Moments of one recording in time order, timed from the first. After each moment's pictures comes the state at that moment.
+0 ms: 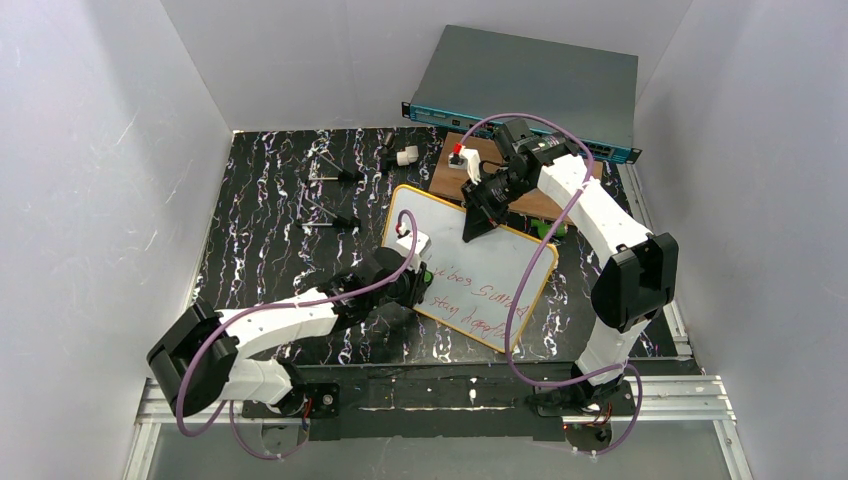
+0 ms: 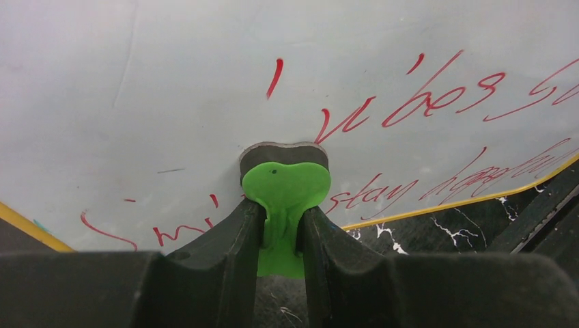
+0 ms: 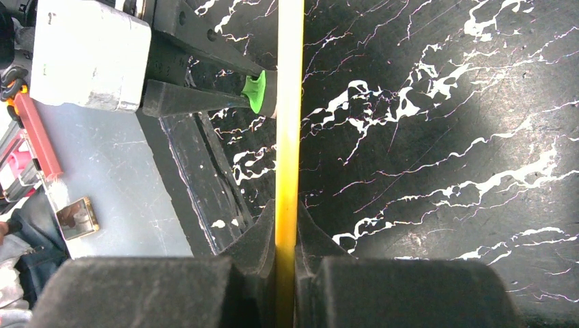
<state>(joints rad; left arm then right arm) -0.89 1.27 0.62 0.06 -0.10 -0.24 0.47 1.77 1.72 -1.19 -0.77 -0.39</state>
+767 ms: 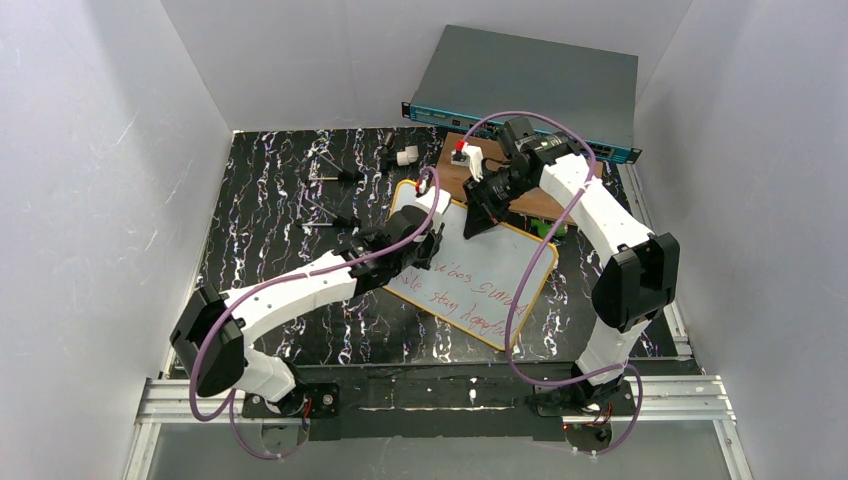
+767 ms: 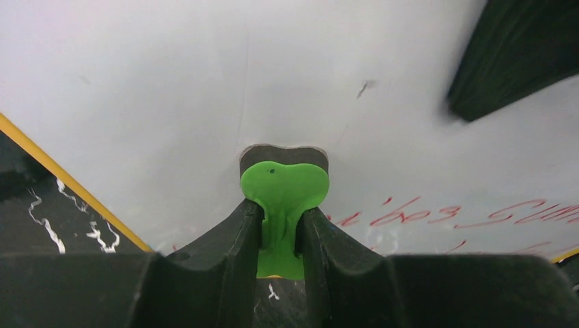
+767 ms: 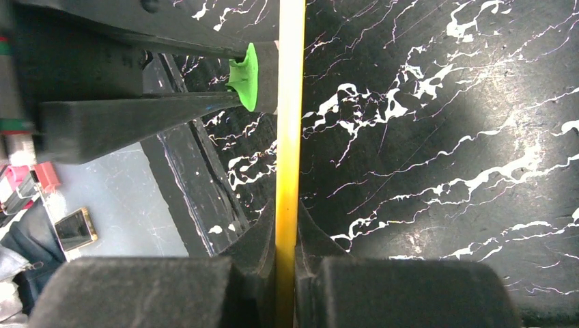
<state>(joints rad) -0.90 1.42 1.04 -0.29 -0.30 -0.19 0.46 1.77 1.72 -1.17 -0.76 -0.37</state>
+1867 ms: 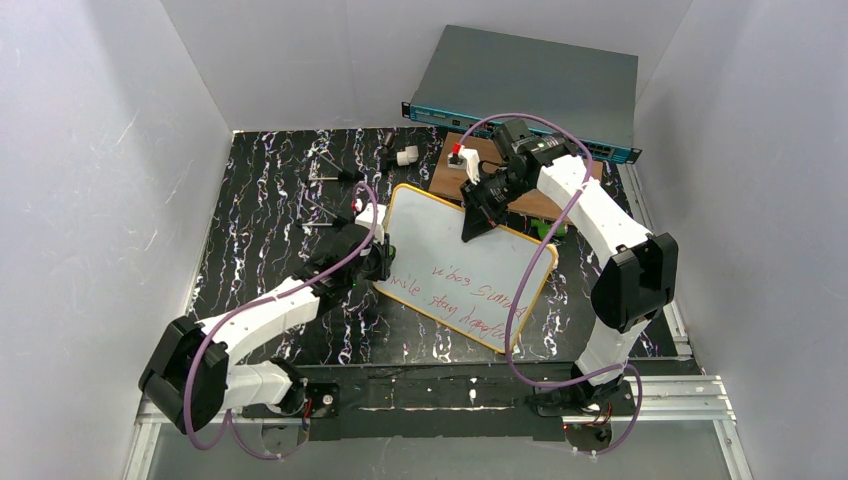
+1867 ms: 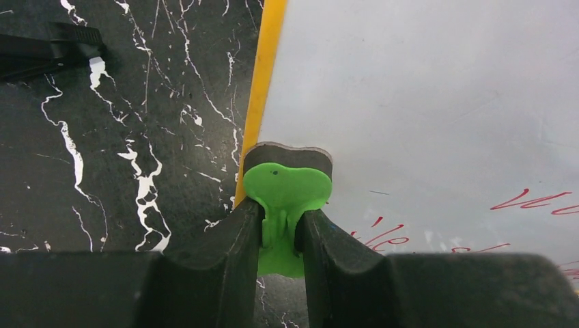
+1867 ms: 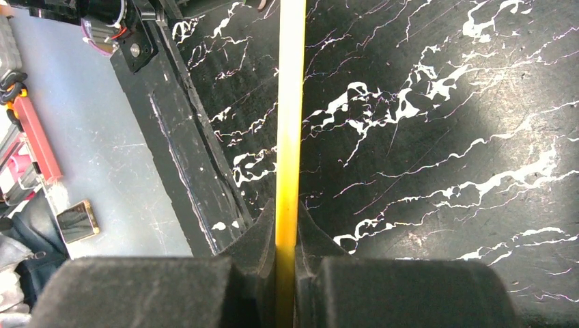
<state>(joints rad) -0.66 1.21 0.64 -0.07 -0.19 -0.28 0.47 1.77 1.72 -1.19 -0.76 -0.38</state>
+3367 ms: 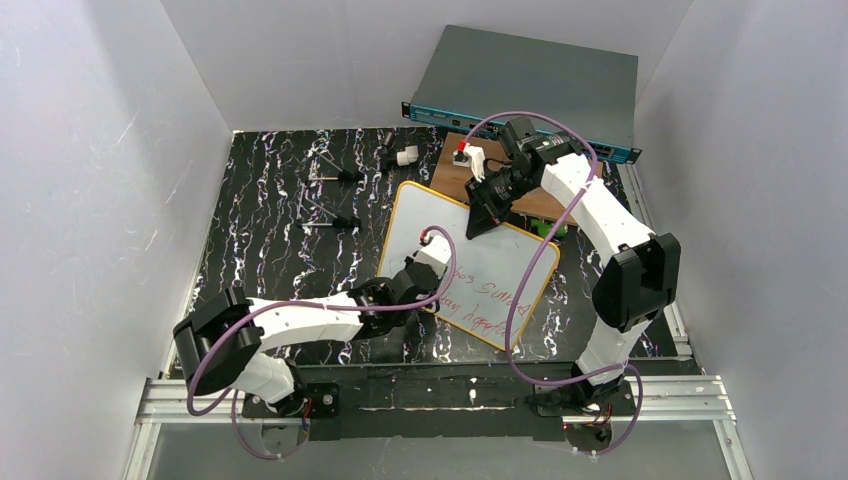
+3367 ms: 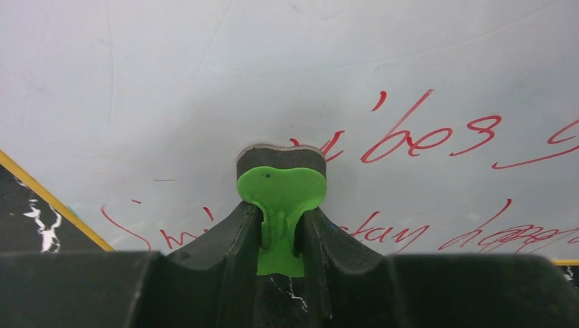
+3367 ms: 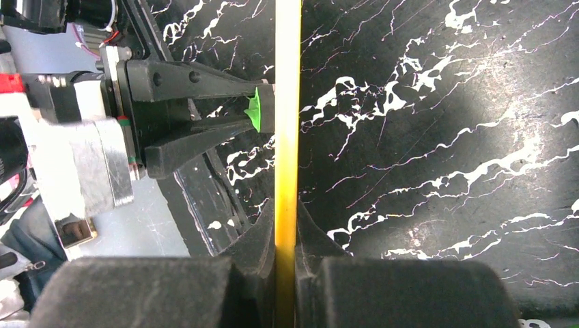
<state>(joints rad) -1.09 1.41 0.69 0.14 -0.50 -0.23 0.45 1.77 1.72 -1.19 -0.75 -0.38</state>
